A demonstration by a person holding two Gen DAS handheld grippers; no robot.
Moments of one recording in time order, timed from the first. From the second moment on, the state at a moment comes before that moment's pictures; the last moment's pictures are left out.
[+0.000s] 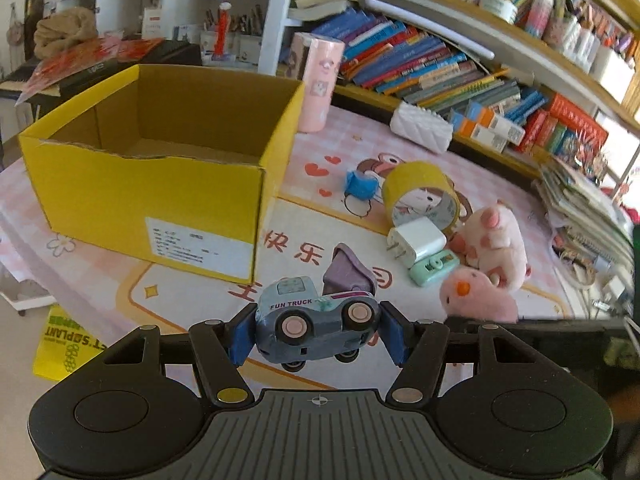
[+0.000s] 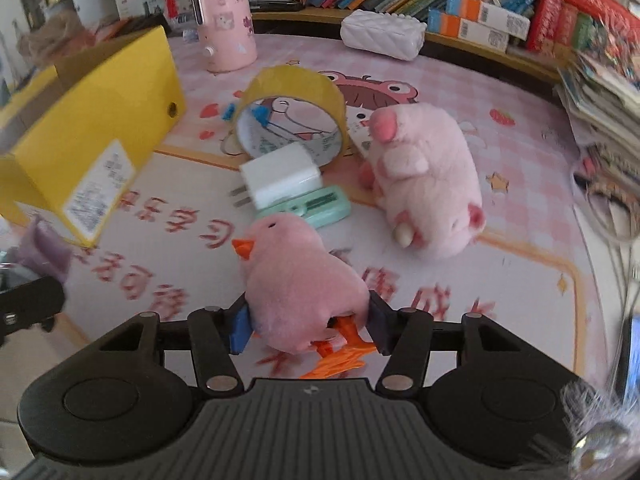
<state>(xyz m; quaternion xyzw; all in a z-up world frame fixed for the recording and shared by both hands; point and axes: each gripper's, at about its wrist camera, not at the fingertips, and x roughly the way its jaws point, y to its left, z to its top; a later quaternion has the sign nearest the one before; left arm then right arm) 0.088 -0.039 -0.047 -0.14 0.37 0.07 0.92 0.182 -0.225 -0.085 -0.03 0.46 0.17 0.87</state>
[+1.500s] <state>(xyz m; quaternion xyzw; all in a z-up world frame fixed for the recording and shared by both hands) -0.089 0.156 -0.019 -0.11 0.33 0.06 0.93 -0.049 -0.012 -0.037 -0.01 0.42 0.15 0.90</state>
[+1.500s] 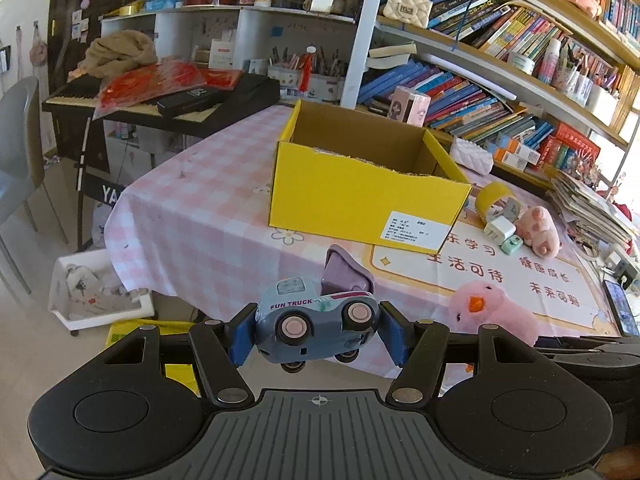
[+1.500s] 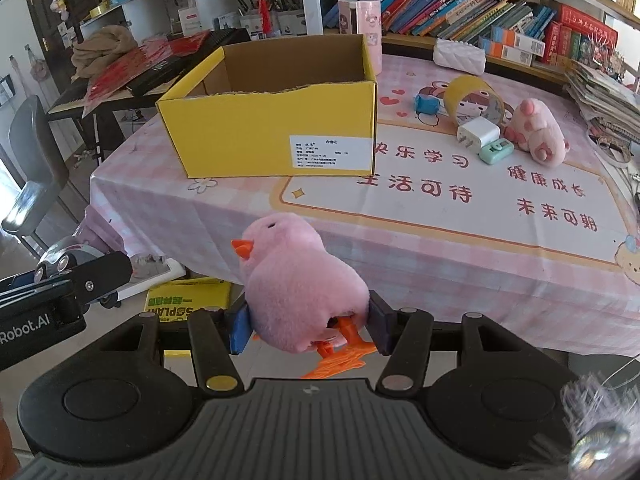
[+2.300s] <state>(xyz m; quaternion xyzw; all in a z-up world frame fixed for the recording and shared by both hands) -0.084 0.172 -0.018 -0.11 0.32 0.04 0.94 -0.049 0.007 -0.031 -0.02 0.41 0.14 0.90</state>
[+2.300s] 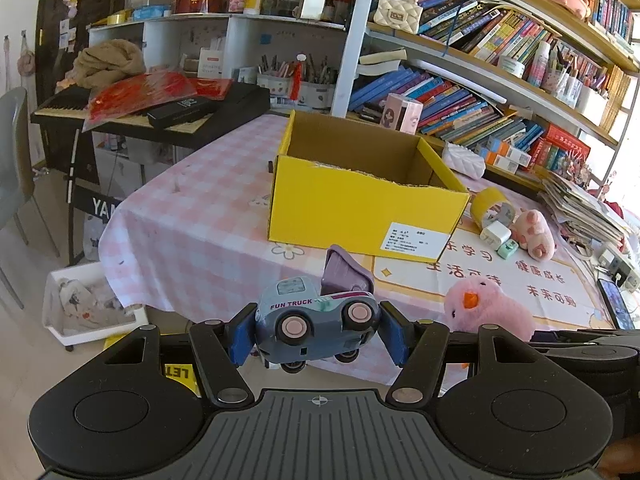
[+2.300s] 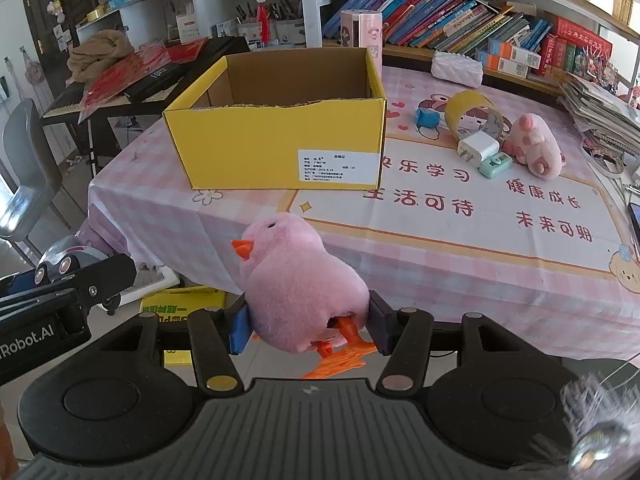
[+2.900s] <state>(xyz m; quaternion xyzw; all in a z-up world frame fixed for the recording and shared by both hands) 0.006 0.175 0.030 -0.07 0.24 0.03 0.97 0.035 0.026 0.003 -0.05 0.32 0.15 0.93</state>
